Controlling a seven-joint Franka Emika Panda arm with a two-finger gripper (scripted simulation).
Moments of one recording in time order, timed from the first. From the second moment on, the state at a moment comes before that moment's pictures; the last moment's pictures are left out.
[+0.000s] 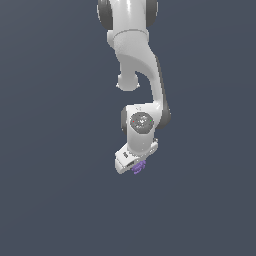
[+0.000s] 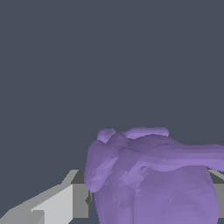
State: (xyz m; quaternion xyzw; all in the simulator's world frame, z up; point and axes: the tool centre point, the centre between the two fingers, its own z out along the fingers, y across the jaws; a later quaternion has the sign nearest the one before) arm 0.057 0.040 0.040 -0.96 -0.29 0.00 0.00
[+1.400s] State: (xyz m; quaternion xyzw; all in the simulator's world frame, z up) arm 0.003 0.089 0.121 -0.96 -0.29 0.00 0.00
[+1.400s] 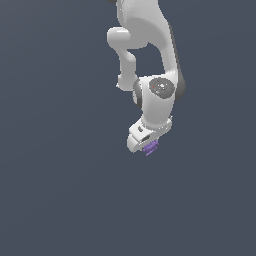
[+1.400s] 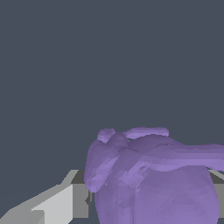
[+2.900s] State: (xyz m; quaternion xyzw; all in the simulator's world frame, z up) arm -0.130 0.223 0.337 -0.96 -0.29 0.00 0.00
